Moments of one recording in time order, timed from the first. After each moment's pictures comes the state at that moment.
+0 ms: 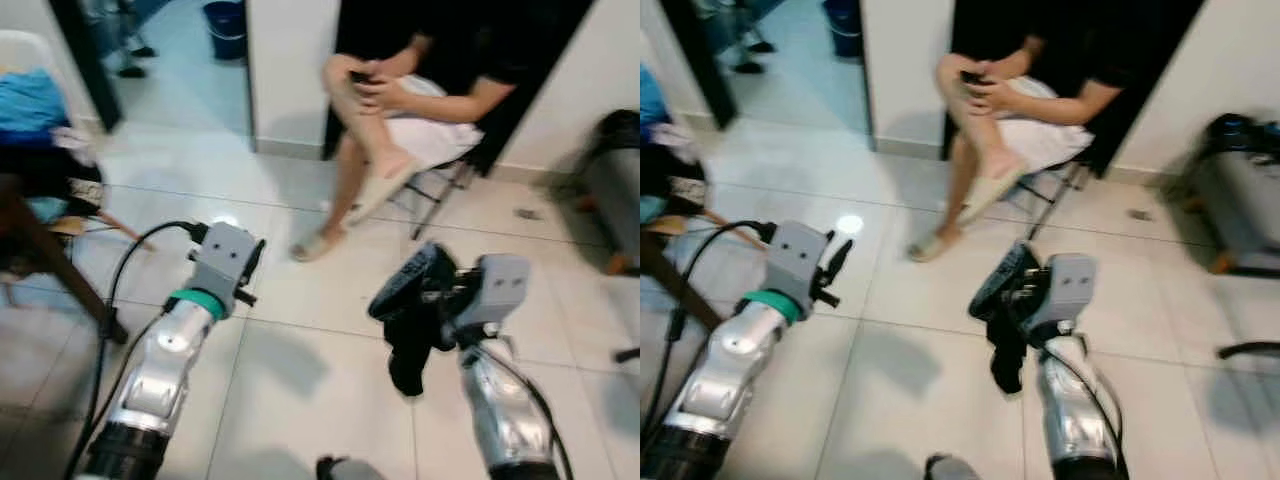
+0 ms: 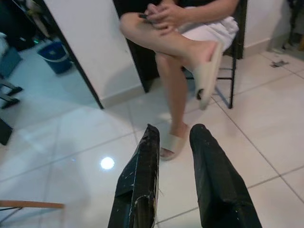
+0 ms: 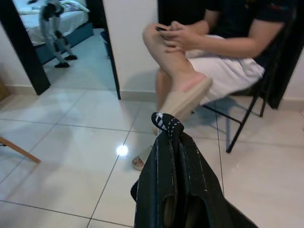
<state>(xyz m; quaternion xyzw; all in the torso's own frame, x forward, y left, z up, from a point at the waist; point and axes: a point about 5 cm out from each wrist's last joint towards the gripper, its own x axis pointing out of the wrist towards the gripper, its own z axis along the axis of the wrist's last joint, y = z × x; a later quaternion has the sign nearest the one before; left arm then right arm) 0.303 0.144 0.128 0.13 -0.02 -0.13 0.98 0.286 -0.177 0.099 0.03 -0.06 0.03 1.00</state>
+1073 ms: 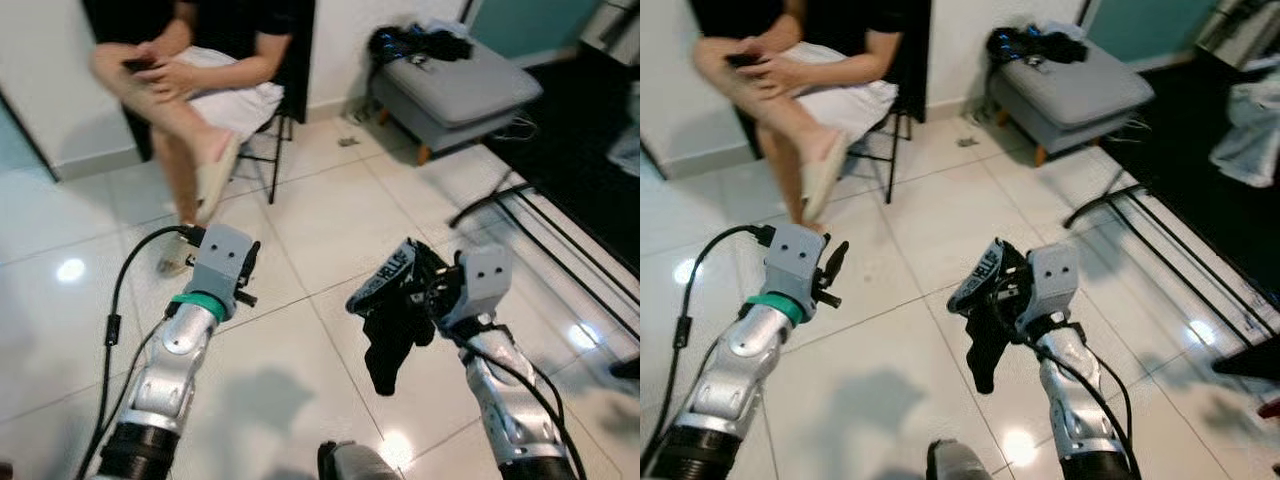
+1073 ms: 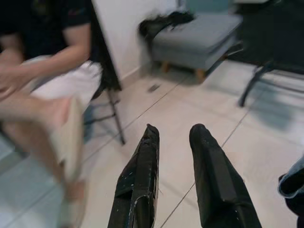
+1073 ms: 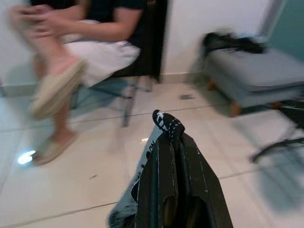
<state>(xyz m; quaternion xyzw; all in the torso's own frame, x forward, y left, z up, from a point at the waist) 0.306 0.134 0.127 0.13 -0.03 -0.12 0.98 0.287 -0.176 0.113 -0.01 -0.06 0.08 0.99</state>
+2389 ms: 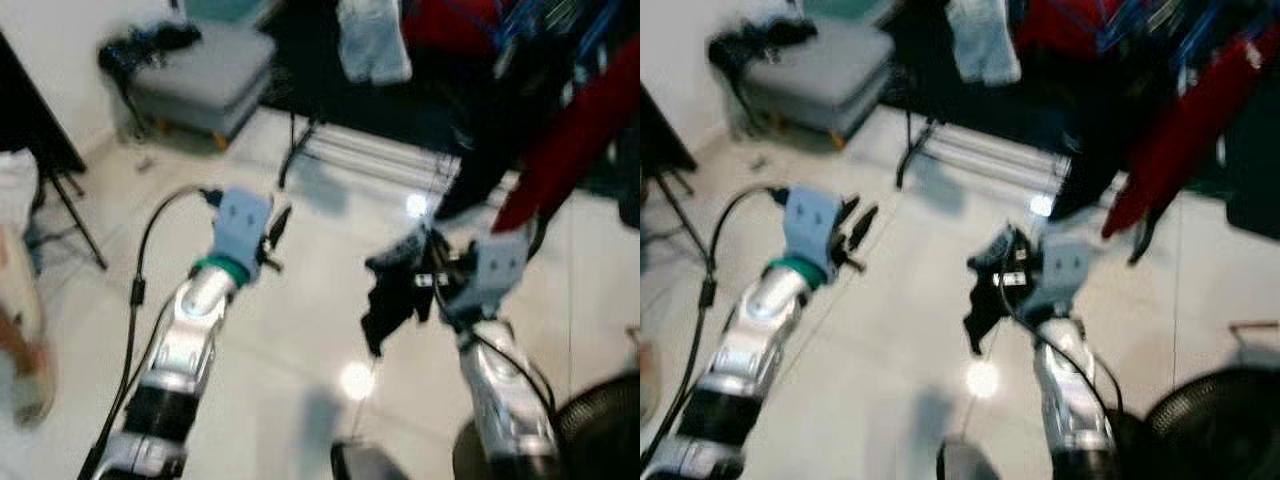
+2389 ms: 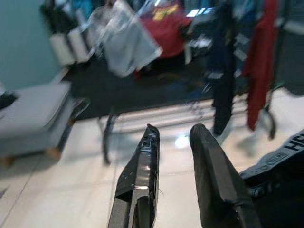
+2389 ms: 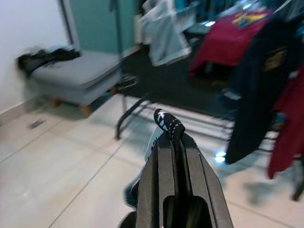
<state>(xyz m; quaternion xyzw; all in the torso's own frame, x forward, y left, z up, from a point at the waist) 0.324 0.111 0.162 0.10 -0.09 -0.18 0.98 0.289 -0.173 0.124 0.02 -0.09 0.03 1.00</state>
